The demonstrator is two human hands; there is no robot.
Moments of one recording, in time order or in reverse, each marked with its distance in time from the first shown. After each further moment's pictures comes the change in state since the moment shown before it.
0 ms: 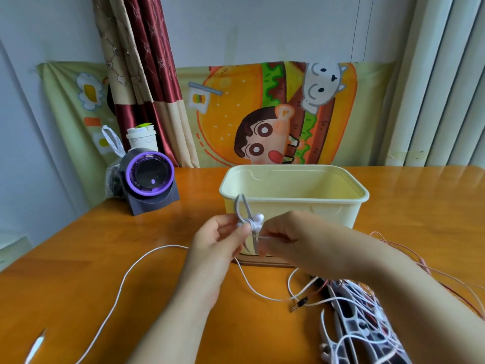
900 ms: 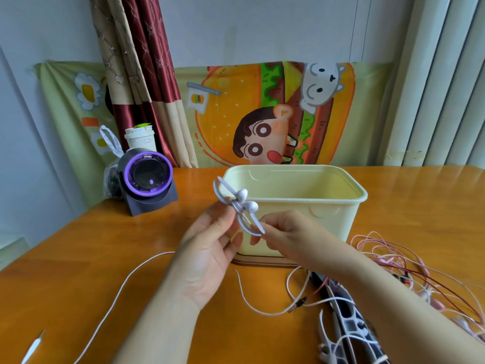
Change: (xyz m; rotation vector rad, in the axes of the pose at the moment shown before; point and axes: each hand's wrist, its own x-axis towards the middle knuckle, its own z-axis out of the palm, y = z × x) left_hand -0.003 0.019 0.002 -0.445 -0.140 -0.019; right_hand 0.017 0.025 0.025 0.398 0.113 0.106
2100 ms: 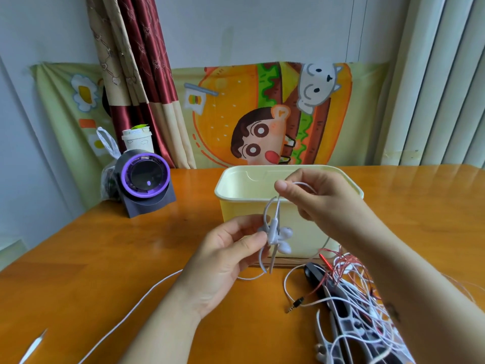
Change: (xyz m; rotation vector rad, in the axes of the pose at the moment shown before) left_hand -0.006 -0.010 0.002 0.285 -0.320 -0.002; right_hand -0.008 -0.015 -0.038 0.134 0.380 -0.150
